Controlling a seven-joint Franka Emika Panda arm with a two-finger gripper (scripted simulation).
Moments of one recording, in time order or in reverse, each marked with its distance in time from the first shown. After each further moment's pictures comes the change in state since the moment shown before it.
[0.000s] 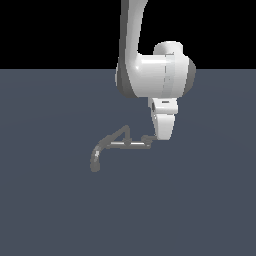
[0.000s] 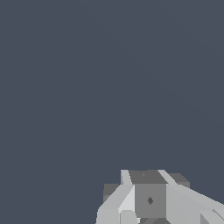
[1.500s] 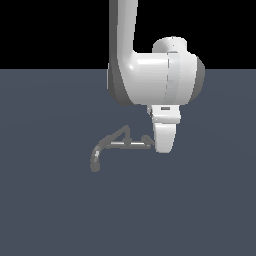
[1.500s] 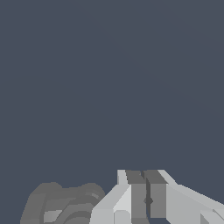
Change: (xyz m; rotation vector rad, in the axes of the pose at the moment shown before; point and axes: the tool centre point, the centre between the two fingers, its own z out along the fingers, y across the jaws) arm -0.006 0.061 0.000 -0.001 0.012 0.055
